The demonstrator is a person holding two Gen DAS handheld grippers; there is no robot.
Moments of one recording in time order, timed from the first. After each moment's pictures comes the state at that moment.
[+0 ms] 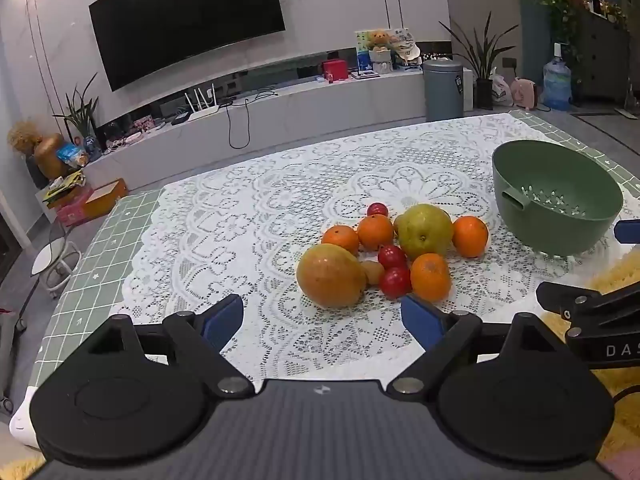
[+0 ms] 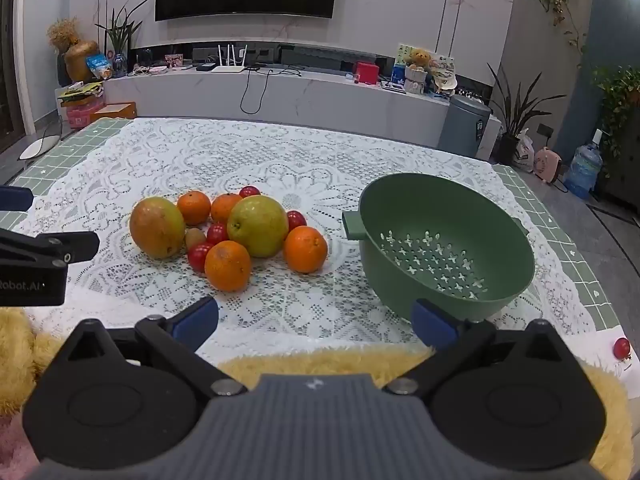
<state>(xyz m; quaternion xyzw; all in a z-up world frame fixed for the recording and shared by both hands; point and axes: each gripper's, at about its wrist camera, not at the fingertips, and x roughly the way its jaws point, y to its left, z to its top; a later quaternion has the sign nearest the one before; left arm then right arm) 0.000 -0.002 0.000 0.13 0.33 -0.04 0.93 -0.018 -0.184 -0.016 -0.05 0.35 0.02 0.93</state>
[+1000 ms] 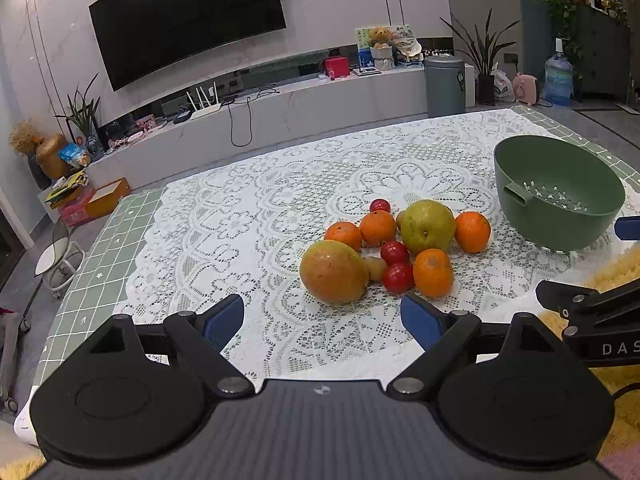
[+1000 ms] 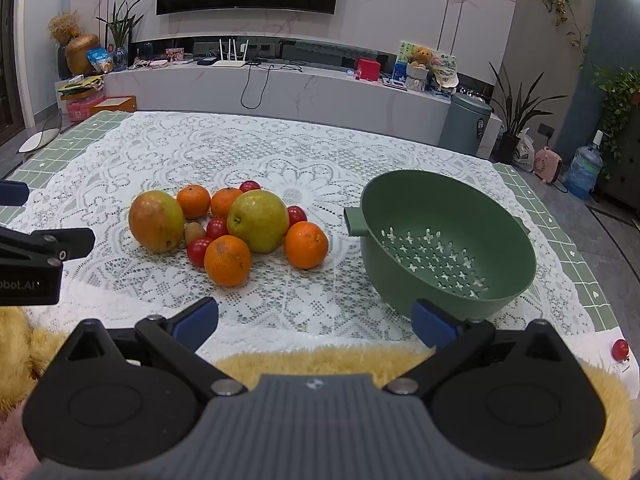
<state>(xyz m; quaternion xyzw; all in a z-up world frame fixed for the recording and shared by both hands) -0.002 0.003 0.001 0.12 0.33 -0.05 0.93 -0.016 -0.182 -0.016 -0.05 0.36 0.02 0.93</state>
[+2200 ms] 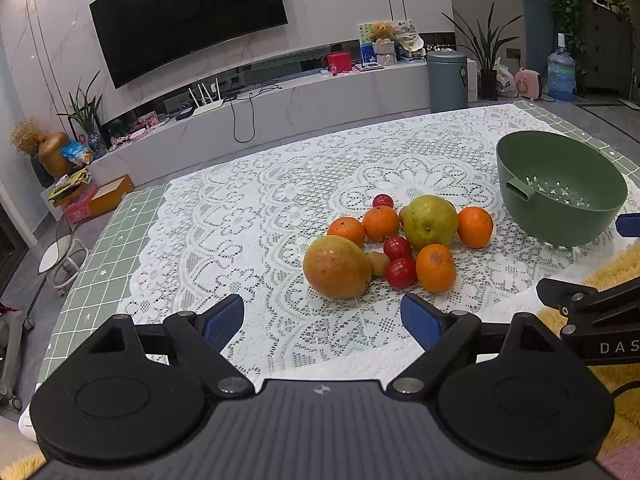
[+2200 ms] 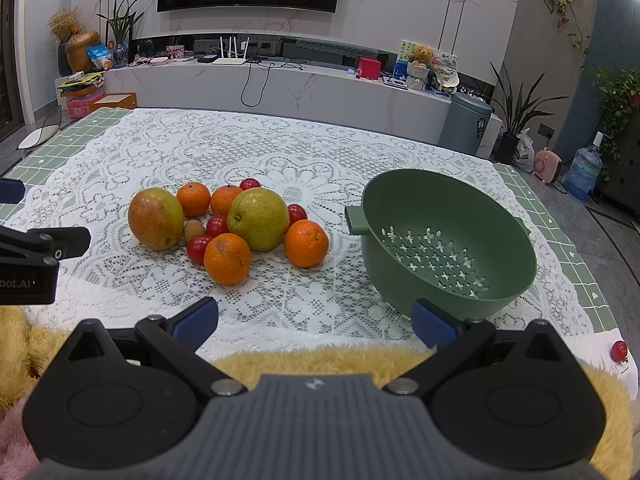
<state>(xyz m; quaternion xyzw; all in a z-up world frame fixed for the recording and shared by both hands) -0.005 0.009 -0.001 0.12 0.34 -0.04 0.93 -0.016 -0.182 -0.019 -0.06 0.36 0.02 0.93</state>
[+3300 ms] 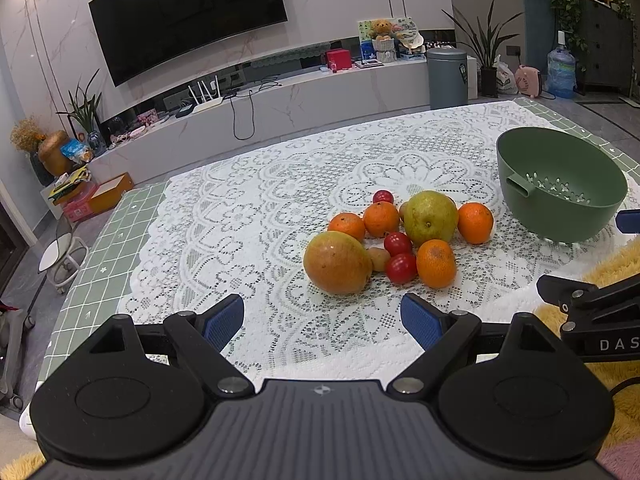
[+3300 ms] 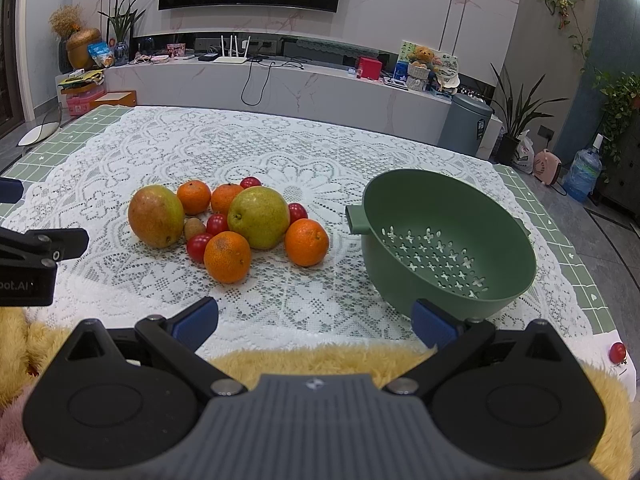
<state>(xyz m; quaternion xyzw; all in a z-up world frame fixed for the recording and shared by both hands) -0.007 0.008 -0.003 0.13 0.34 -0.04 0.93 -0.017 -0.182 -0.021 -0.06 0.36 0.02 0.93</state>
